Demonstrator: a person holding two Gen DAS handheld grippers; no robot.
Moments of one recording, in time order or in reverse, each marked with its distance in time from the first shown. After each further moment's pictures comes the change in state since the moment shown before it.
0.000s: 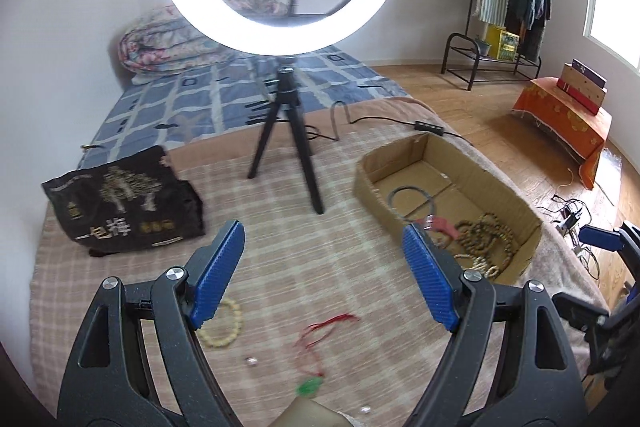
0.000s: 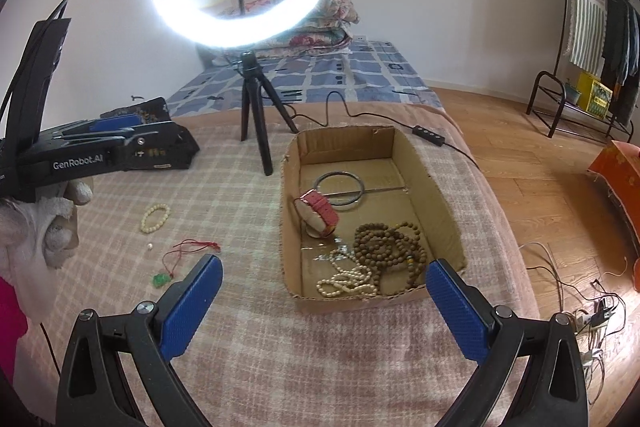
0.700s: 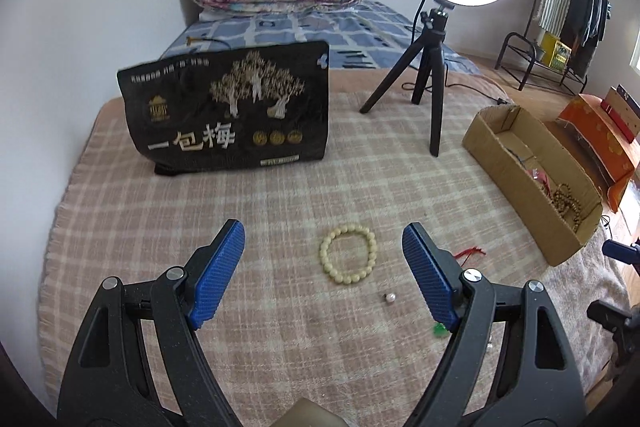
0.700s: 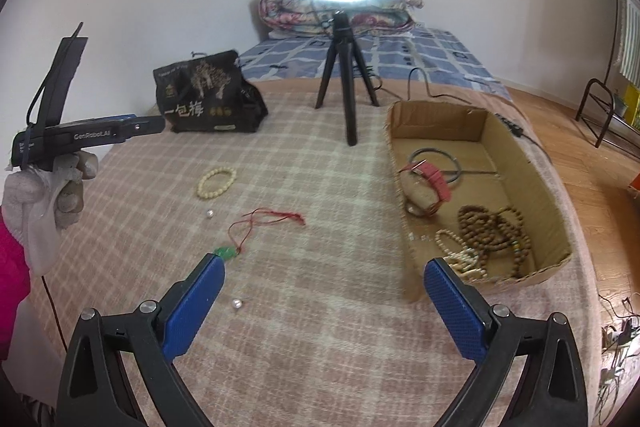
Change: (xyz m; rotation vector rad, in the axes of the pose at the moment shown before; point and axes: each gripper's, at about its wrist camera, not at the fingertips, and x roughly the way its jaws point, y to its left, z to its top) left arm 0.004 0.134 -0.074 -0.166 0.112 0.095; right arm 0.037 0.080 -0.029 -0.102 0.073 0.143
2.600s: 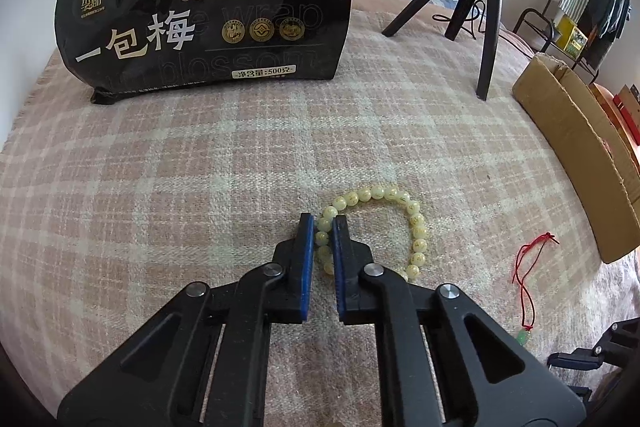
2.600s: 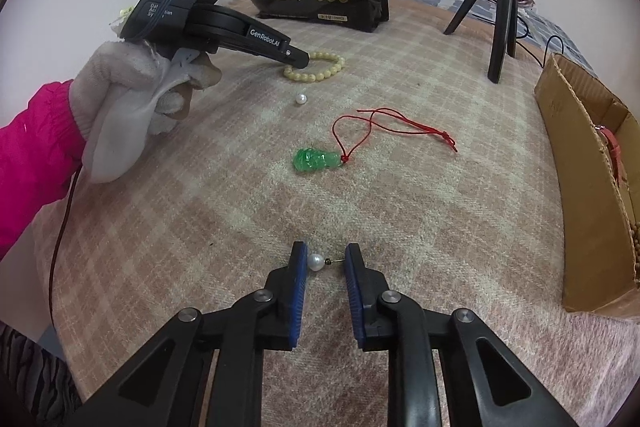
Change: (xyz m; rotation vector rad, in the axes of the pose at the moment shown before) left arm 0.116 0.009 -0.032 -0.053 0.157 -0.018; right arm 0.091 0.064 -0.044 -0.257 0.185 0.199
